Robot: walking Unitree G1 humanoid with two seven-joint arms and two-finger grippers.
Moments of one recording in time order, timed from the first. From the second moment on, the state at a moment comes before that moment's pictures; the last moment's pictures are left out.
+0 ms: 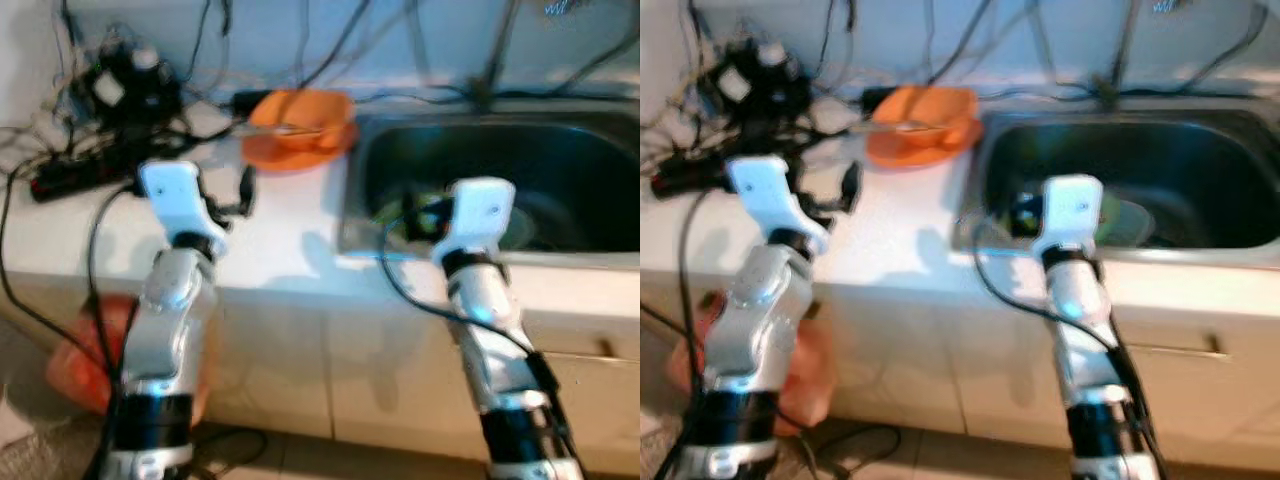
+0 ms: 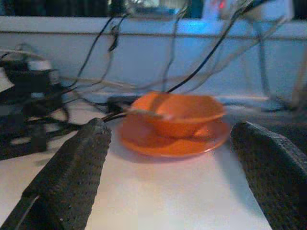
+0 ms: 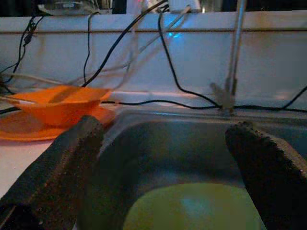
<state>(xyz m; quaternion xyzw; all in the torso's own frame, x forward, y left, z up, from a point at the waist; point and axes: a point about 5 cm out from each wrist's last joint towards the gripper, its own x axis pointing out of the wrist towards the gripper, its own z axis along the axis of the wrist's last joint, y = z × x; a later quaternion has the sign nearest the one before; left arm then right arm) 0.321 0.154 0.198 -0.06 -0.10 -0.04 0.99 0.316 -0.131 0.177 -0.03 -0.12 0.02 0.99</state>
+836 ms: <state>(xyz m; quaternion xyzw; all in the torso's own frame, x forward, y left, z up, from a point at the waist) 0.319 0.170 0.197 -0.05 -0.10 -0.01 0.99 0.315 -0.124 0.175 -0.04 -0.12 0.03 0.99</state>
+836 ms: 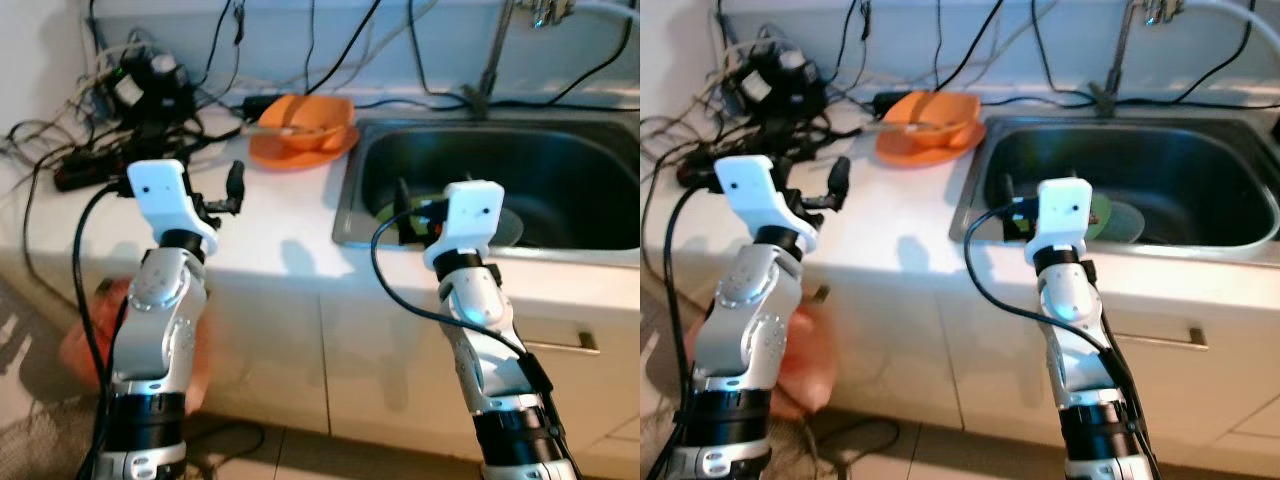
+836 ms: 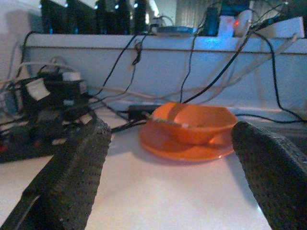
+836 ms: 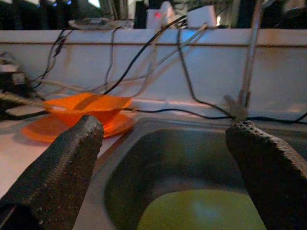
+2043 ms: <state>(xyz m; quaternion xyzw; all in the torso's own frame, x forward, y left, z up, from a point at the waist) 0.330 0.183 0.200 -0.06 -0.10 0.02 0.99 0.315 -0.122 0.169 0.00 -0.09 0.04 1.00</state>
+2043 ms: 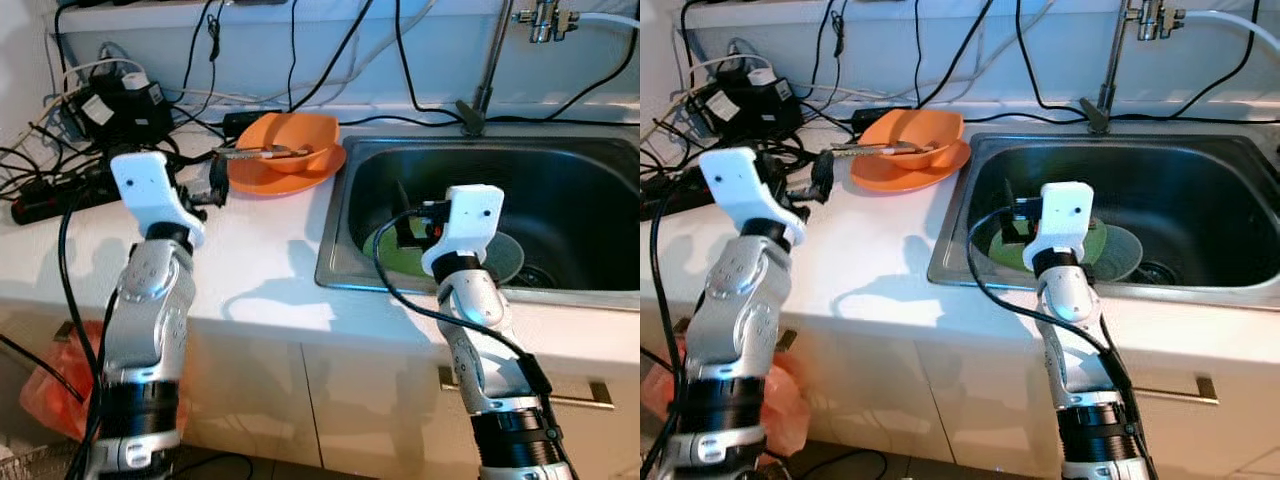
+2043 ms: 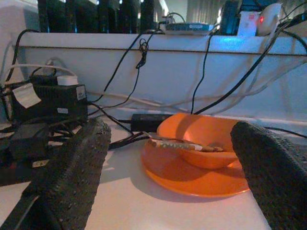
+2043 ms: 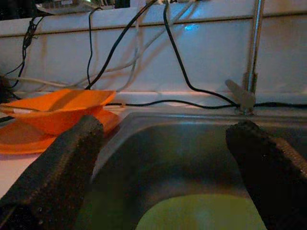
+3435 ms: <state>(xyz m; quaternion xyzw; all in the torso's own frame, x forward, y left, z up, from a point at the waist) 0.391 0.168 0.182 -0.10 0.03 -0.05 0.99 0.285 -0.122 0.176 -0.01 -0.02 0.11 0.99</state>
